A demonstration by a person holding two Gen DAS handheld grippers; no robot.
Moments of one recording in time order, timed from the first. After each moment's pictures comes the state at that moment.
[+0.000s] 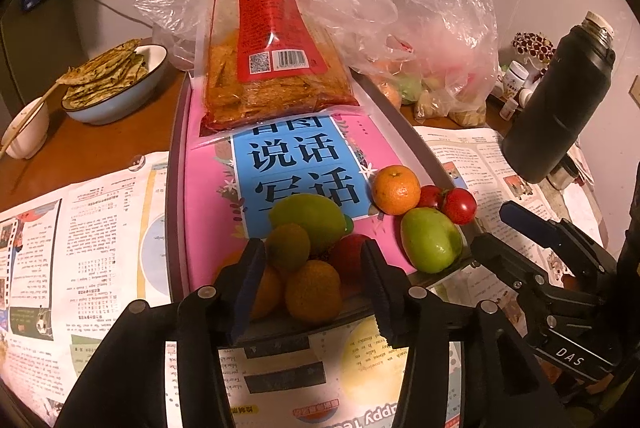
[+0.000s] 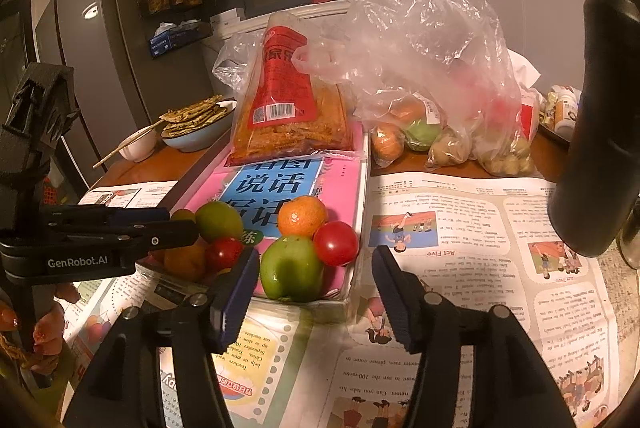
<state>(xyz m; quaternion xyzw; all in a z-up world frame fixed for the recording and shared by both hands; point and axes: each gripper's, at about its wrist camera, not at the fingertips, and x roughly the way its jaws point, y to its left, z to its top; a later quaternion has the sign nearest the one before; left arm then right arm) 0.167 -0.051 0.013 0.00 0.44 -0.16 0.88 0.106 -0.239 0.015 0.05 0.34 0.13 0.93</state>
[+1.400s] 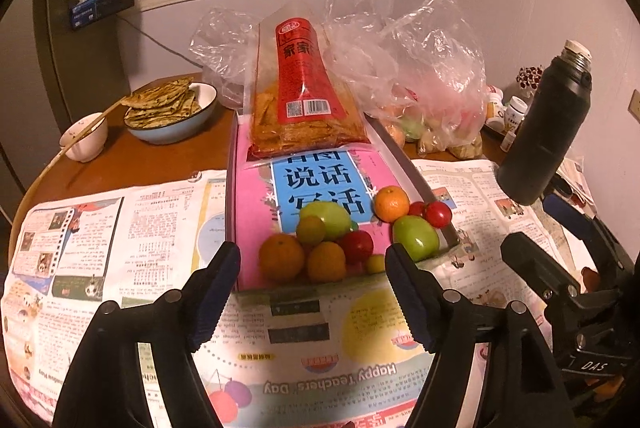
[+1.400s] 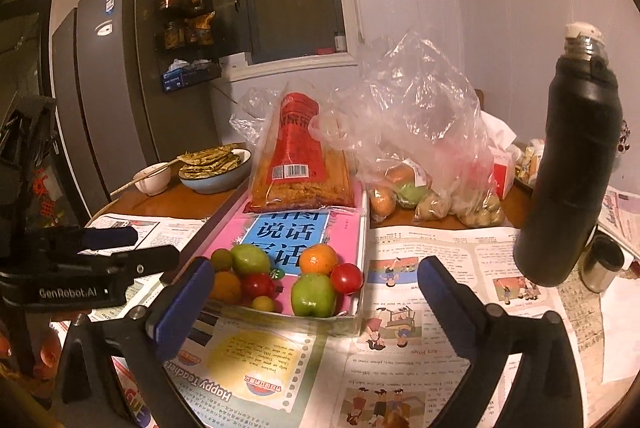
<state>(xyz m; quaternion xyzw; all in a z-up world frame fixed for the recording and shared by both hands) 0.095 -0.032 0.058 0.00 0.37 -0.11 0.92 0.050 -0.232 0.071 0.03 0.25 0.11 0.96</state>
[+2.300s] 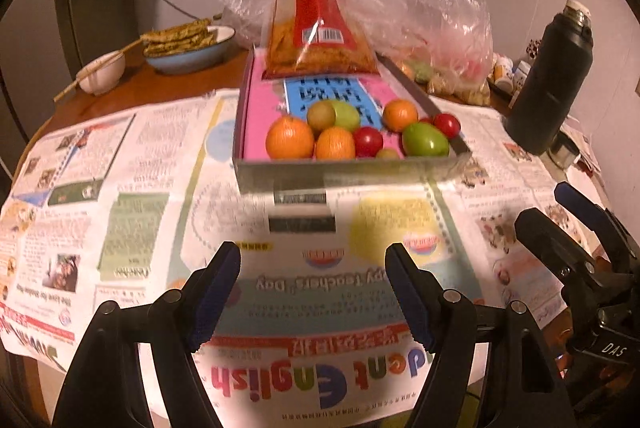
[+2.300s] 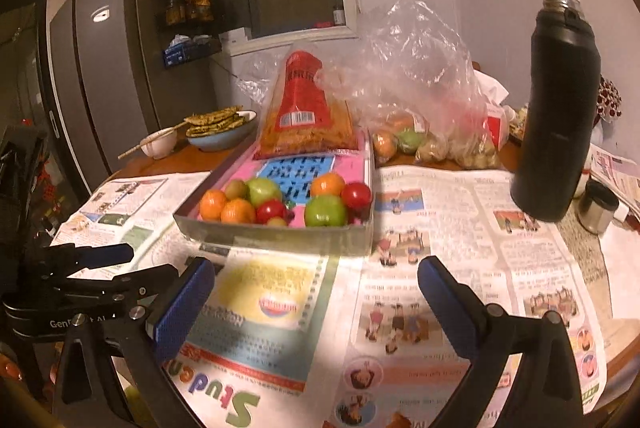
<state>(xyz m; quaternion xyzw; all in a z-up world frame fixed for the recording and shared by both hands) 0.036 -0.025 0.000 -0.01 0.42 -0.08 0.90 0.000 -0.227 0.030 0.03 0.30 0.11 0.95</state>
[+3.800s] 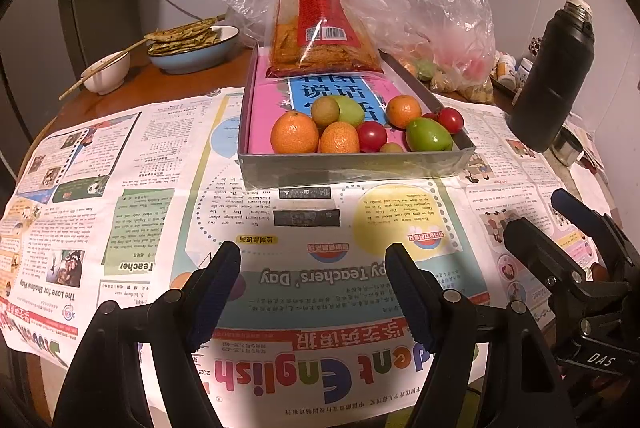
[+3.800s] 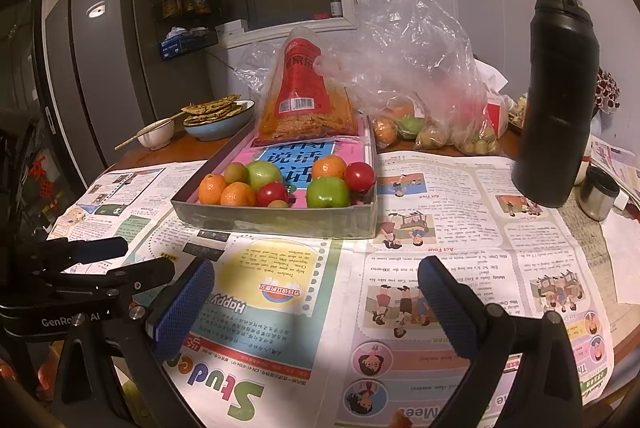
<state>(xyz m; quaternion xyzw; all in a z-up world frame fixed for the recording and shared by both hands) 0.032 -0.023 0.000 -0.01 0.41 -0.08 0.91 -0.002 -0.221 0.021 0.03 0.31 0.10 0.95</state>
